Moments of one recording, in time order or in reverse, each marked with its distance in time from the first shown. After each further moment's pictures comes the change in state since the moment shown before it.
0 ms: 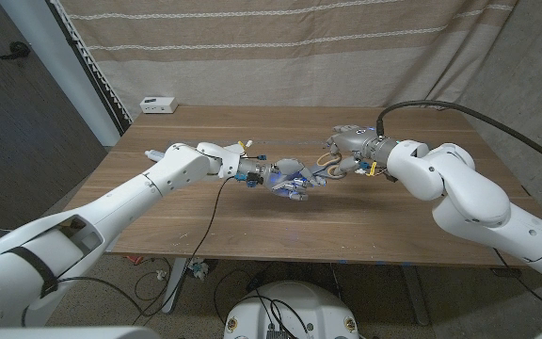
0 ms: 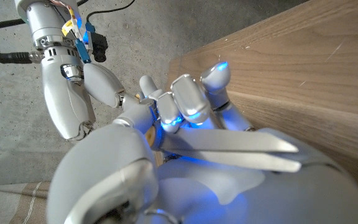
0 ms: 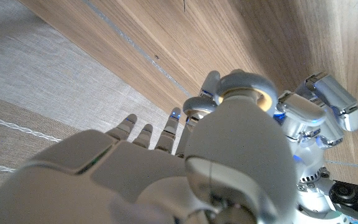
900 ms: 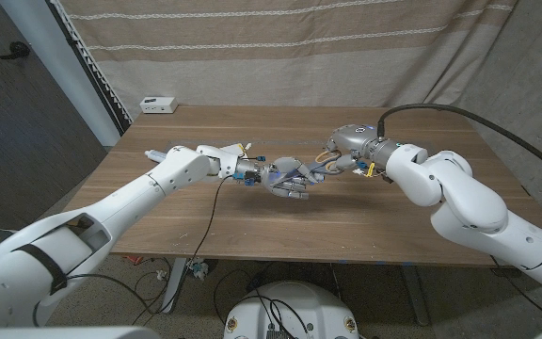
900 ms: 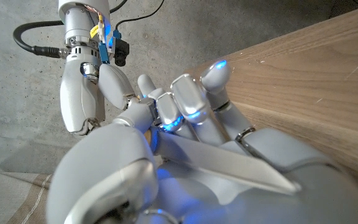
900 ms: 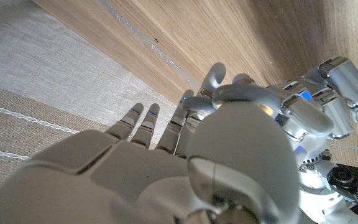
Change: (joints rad) left arm -0.010 -0.041 -0.007 0.100 -0.040 -0.011 -0.109; left_hand 0.000 0.000 -0.012 -0.004 0.000 0.035 -0.012 -0.020 -0.048 0.013 -0.005 0.000 -0.002 -0.001 0.001 -0.013 -0.015 -0.007 0.000 -0.009 -0.035; right arm -0.044 0.032 0.019 0.012 0.004 0.019 -0.111; right_hand -0.063 0.043 -0.017 0.111 -0.037 0.051 0.027 0.221 0.263 0.295 -0.081 0.071 0.021 0.270 -0.004 0.053 0.028 0.167 -0.039 0.016 0.005
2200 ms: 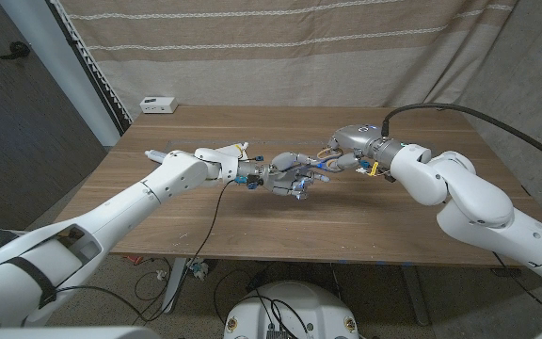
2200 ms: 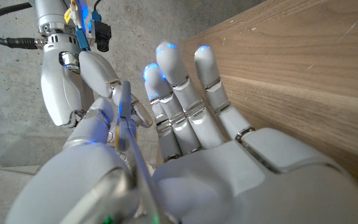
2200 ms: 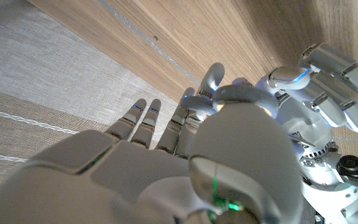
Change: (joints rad) left arm 0.066 0.036 -0.034 -0.114 0.027 -0.031 0.185; left_hand -0.333 -0.384 -0.364 -0.026 -0.003 -0.069 0.071 -0.251 -0.169 -0.019 0.036 -0.482 -0.642 -0.096 0.003 -0.422 -0.534 -0.132 0.043 -0.161 -0.442; right arm -0.012 -0.039 0.033 0.026 0.096 0.027 -0.086; right_hand -0.012 0.006 0.091 0.006 -0.112 0.000 0.000 0.043 0.015 0.022 0.007 -0.004 -0.007 0.055 0.002 -0.016 0.020 0.050 -0.001 0.000 0.000
